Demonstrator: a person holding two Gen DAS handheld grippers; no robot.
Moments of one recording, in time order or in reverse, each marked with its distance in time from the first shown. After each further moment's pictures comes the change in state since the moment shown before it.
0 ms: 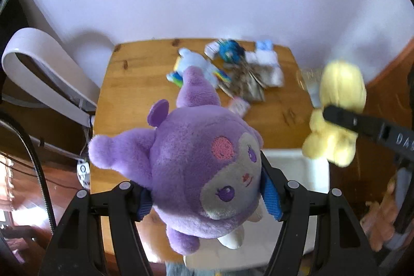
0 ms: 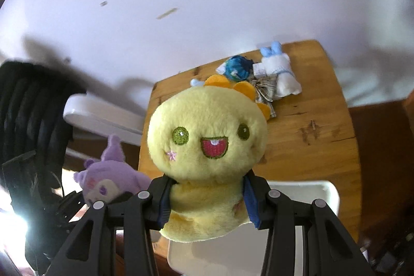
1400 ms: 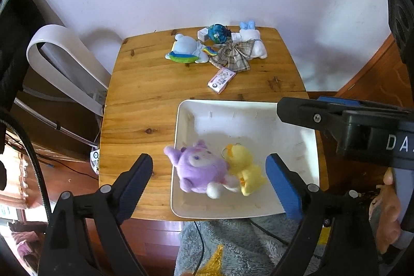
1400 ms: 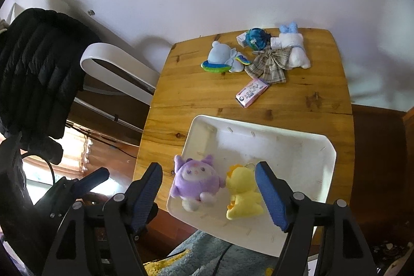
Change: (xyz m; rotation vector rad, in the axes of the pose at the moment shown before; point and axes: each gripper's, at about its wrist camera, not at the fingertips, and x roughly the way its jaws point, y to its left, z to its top) left arm -0.057 -0.057 -0.085 0.031 -0.028 0.097; right arm -0.032 0.024 -0.056 -0.105 0.127 -0.007
